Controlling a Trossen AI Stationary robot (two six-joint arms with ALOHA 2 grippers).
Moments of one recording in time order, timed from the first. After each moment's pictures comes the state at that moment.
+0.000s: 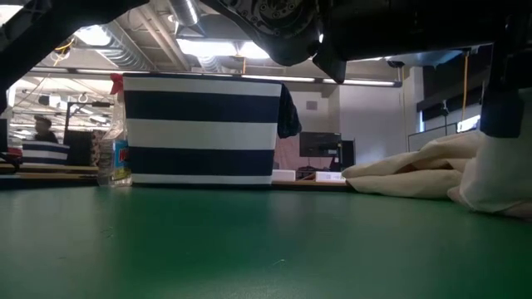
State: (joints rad) left arm -0.24 2.55 1.97 0.49 0.36 -1.04; right arm 1.25 1.75 1.22 -1.02 0.25 1.14
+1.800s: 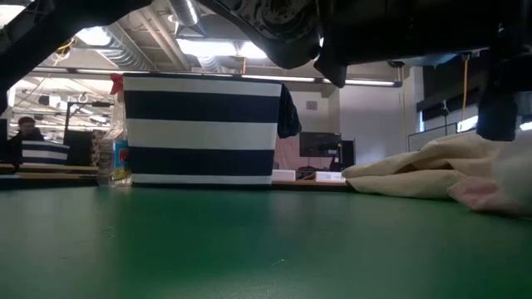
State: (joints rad) left arm -0.22 2.55 1.97 0.49 0.43 -1.04; right arm 1.24 1.75 1.25 -0.84 -0.07 1.37
